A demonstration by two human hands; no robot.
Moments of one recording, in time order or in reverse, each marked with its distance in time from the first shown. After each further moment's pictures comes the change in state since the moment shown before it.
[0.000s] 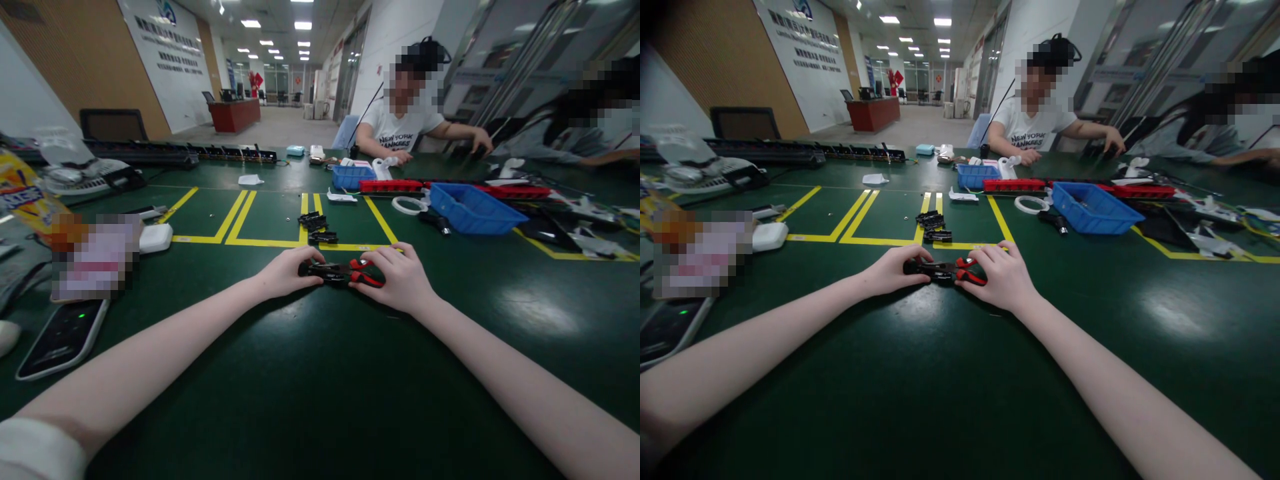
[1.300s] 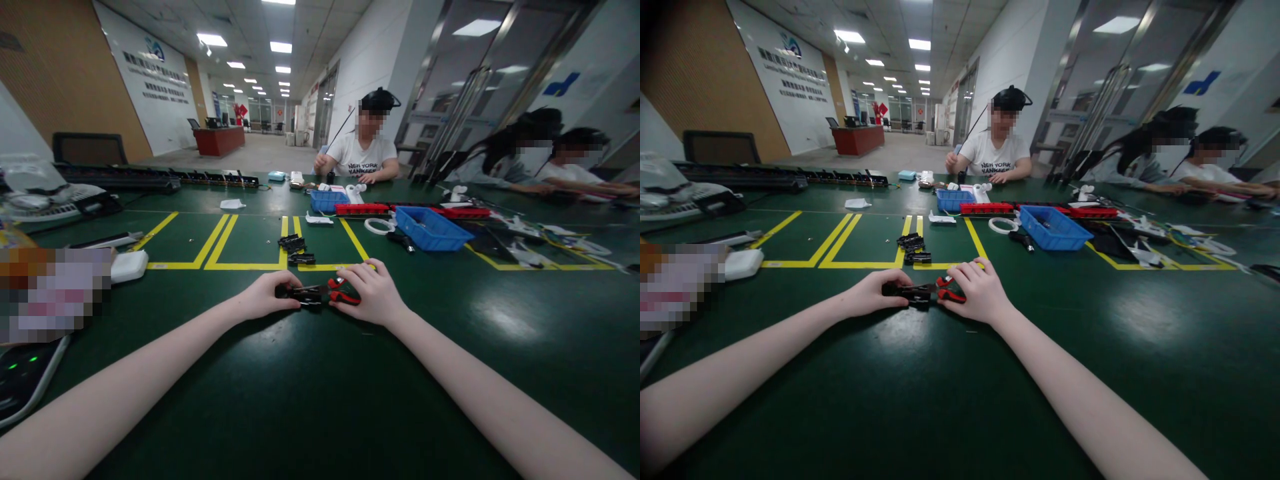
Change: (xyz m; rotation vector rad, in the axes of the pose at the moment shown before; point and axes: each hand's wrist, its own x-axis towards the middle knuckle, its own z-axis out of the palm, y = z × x) left_hand 0.003 -0.001 -0.001 -0.176 -0.100 -0.092; right_hand -0.005 0.005 -0.008 -0.023 -0.003 -0.010
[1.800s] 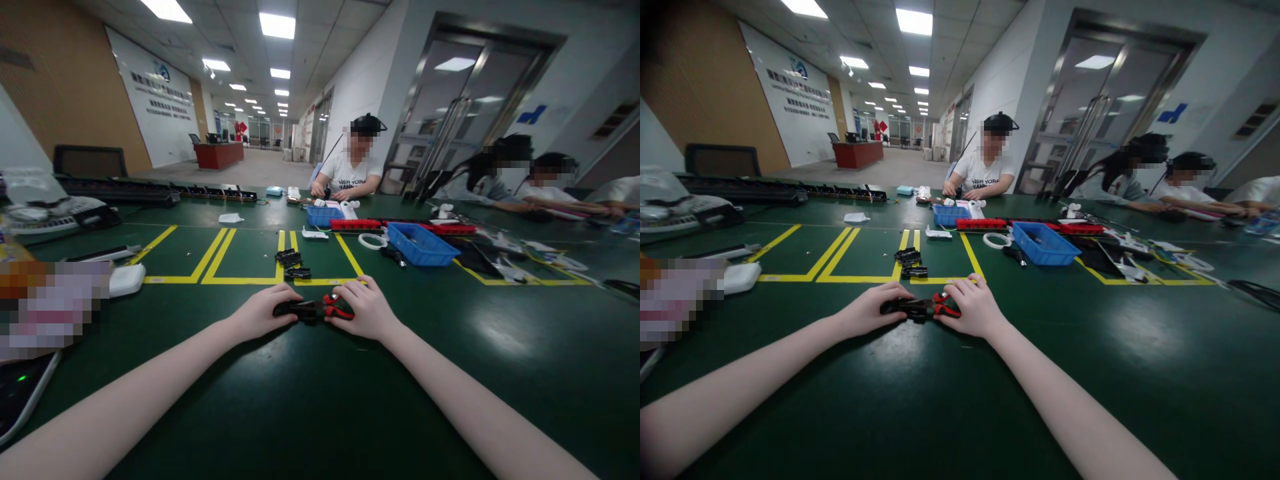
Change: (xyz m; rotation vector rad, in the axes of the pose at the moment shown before) left_hand -0.004 0.005 0.007 0.200 0.061 0.137; right_hand 0.000 0.000 -0.001 0.017 -0.054 0.014
